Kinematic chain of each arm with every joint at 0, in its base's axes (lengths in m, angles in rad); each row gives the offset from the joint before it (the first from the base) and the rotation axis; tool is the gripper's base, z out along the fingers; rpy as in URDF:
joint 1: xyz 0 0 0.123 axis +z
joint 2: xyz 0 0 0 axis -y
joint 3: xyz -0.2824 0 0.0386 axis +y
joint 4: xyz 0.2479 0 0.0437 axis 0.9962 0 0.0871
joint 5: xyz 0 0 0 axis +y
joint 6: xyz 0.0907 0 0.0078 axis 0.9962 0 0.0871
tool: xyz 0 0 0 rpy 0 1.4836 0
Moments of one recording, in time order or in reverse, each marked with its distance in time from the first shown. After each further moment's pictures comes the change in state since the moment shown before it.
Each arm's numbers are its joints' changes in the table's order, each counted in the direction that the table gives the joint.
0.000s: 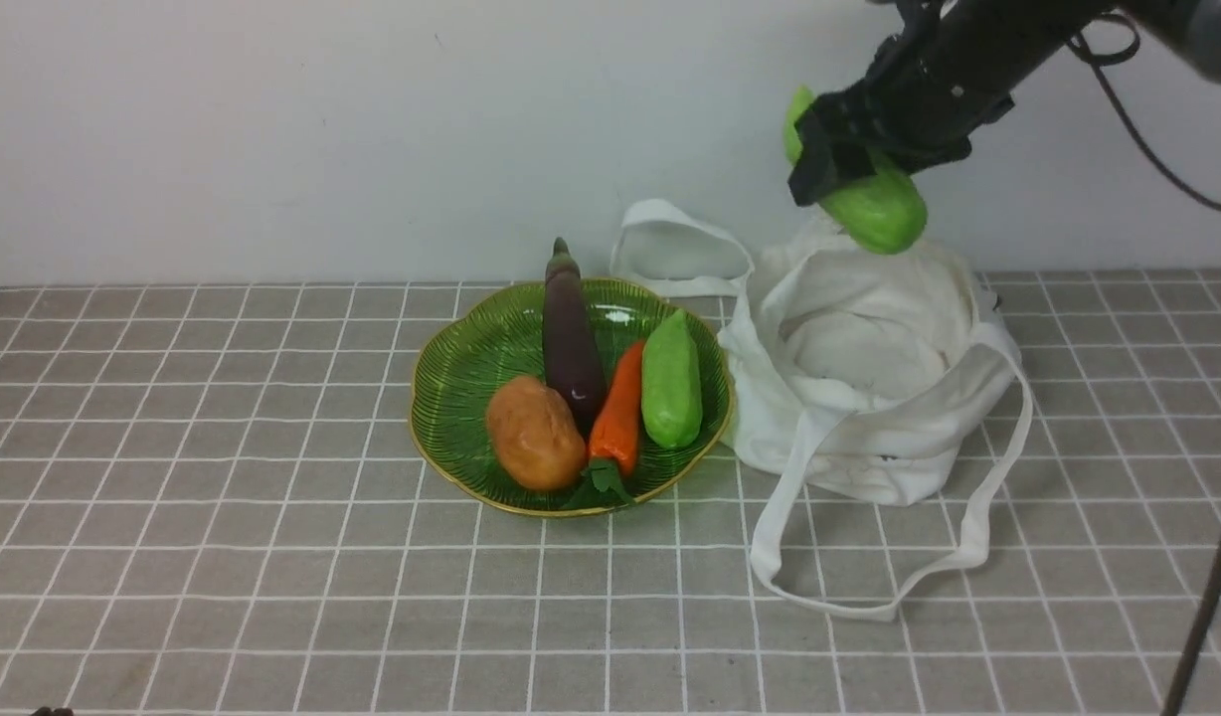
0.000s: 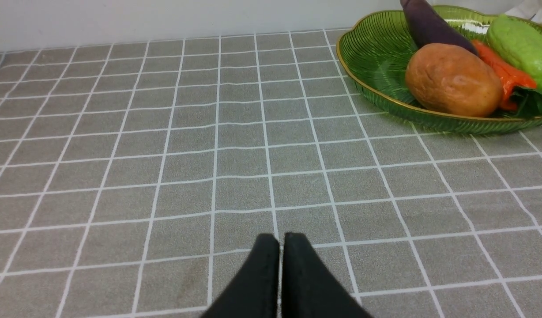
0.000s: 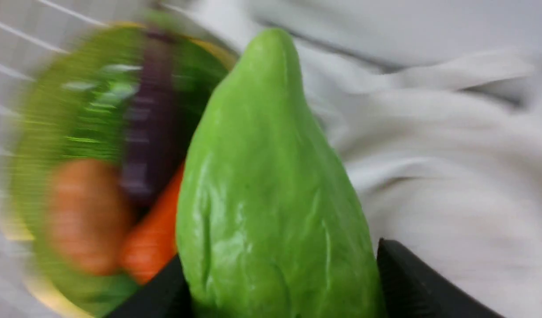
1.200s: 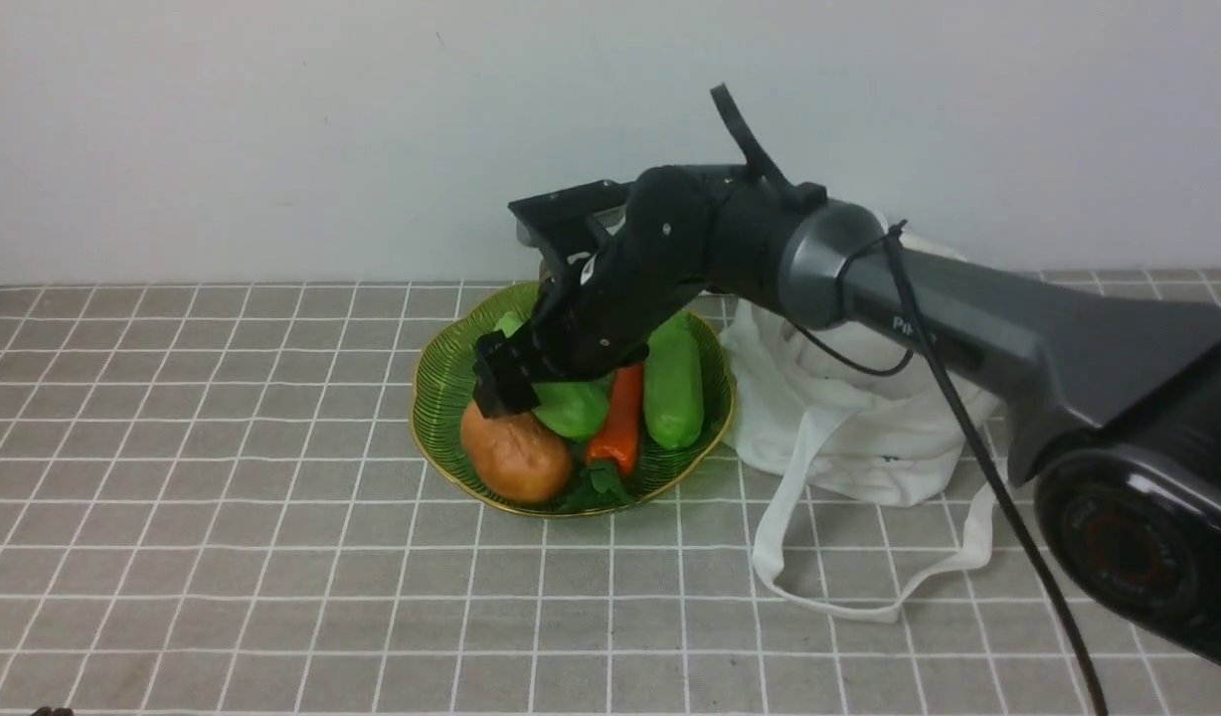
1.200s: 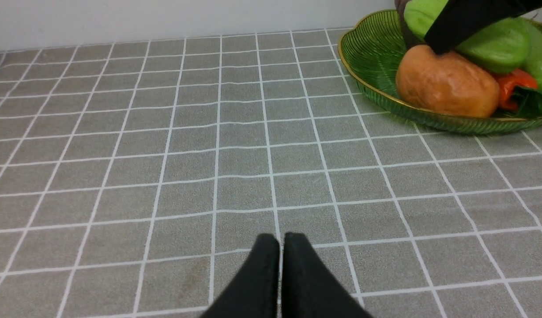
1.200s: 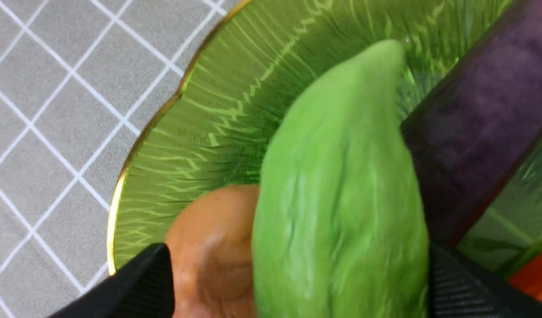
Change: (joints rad) right arm 0.370 -0.247 0.030 -0.057 -0.356 -0.019; left arm 0.000 0.000 0.000 0.000 0.000 0.000
